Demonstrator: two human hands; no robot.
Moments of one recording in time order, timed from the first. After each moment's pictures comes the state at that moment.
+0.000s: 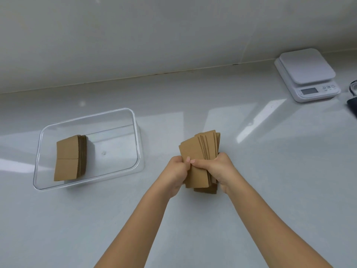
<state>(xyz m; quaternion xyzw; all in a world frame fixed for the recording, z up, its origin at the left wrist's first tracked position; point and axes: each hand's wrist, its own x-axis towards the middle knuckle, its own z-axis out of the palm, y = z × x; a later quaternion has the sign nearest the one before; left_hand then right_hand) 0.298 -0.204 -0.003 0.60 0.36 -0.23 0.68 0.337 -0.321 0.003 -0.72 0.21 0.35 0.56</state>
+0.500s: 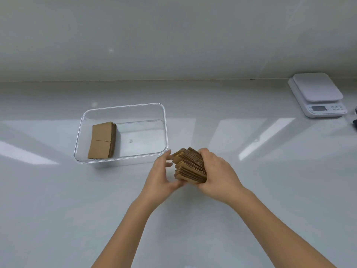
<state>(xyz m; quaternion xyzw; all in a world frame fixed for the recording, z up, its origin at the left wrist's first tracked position) 0.197 -0.136 -0.004 0.81 0.22 -0.05 0.53 0.277 -0.292 0.040 -0.92 -0.29 0.18 0.19</state>
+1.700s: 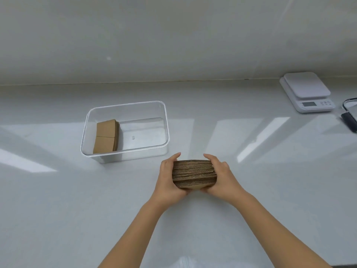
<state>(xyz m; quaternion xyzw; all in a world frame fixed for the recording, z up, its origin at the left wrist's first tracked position) 0.170 -0.160 -0.027 0.83 0.16 0.01 0.54 0.253 -0.325 -0.017 -0.87 -0.19 0.25 0.37</state>
